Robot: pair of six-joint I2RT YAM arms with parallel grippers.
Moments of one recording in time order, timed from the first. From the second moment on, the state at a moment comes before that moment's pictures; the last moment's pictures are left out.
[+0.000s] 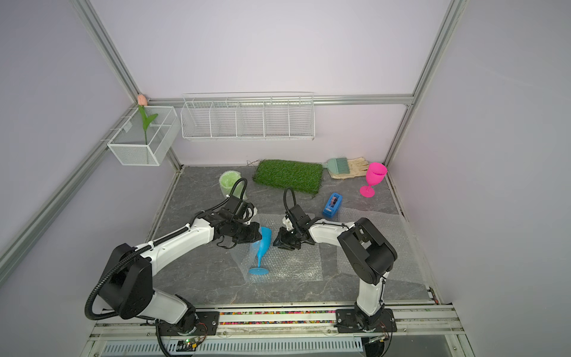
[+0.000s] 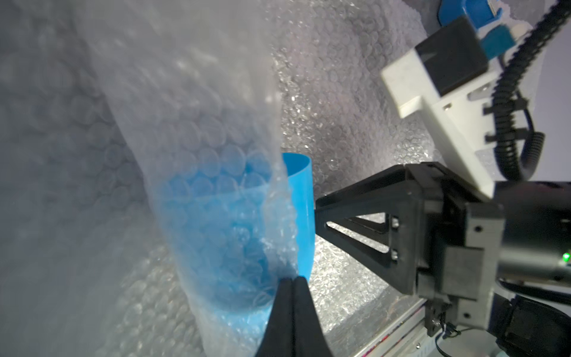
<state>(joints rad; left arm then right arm) -0.63 1.52 1.01 -0.56 0.32 -0.55 0.66 1.79 0.98 -0.18 -0.54 0.84</state>
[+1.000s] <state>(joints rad) -0.66 1.54 1.03 -0.49 0.38 -0.57 0.62 1.82 1.06 -0.02 -0.74 0.91</state>
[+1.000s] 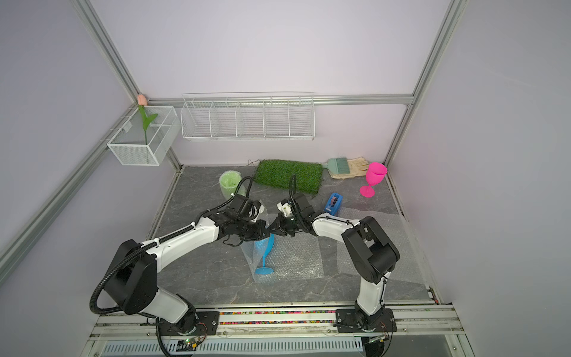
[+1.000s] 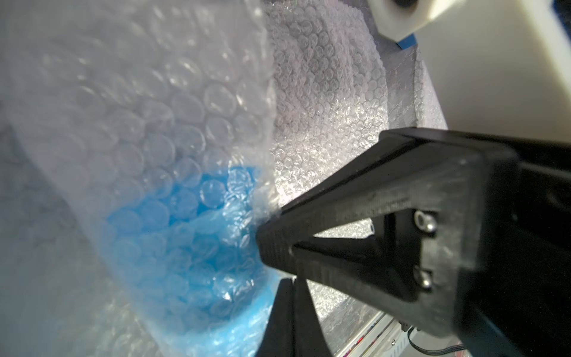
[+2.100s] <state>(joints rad) -0.66 1.43 1.12 -0.78 0.23 -0.61 0.62 1.82 1.06 -0.05 -0.73 0.90</state>
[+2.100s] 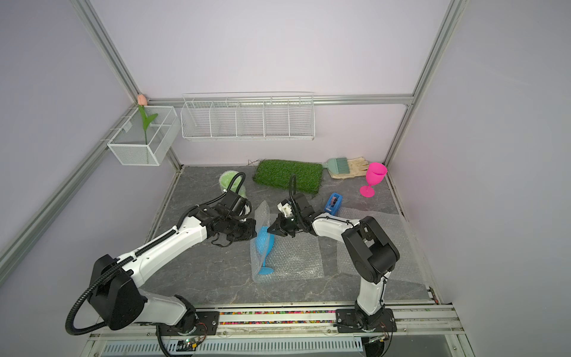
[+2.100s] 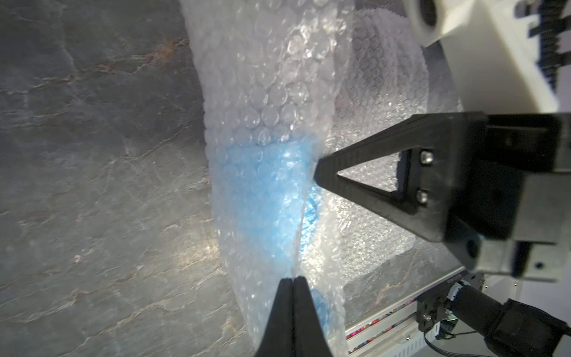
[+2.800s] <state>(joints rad) -0.70 1.55 1.09 -0.51 0.42 -0.64 0.59 1.73 0.98 -0.03 -0.74 0.97</state>
